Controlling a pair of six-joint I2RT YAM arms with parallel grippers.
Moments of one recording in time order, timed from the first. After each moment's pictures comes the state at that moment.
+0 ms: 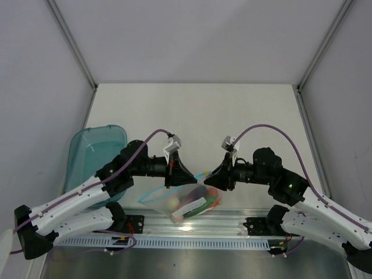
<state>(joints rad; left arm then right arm) -0.91 0.85 0.76 -0.09 0.63 -0.42 0.92 0.73 0.75 -0.27 -0.43 0.37</state>
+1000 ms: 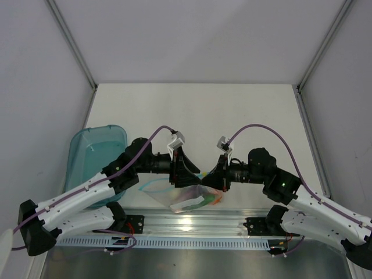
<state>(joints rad) -0.90 0.90 0.75 0.00 0.63 -0.44 0.94 0.77 0.71 -0.15 -0.48 0.48</state>
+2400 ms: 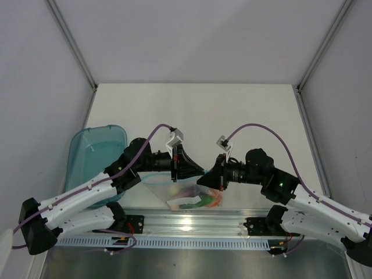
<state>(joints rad) -0.90 0.94 0.73 0.17 0.62 -0.44 0.98 0.79 0.71 -0.12 -0.41 0.66</state>
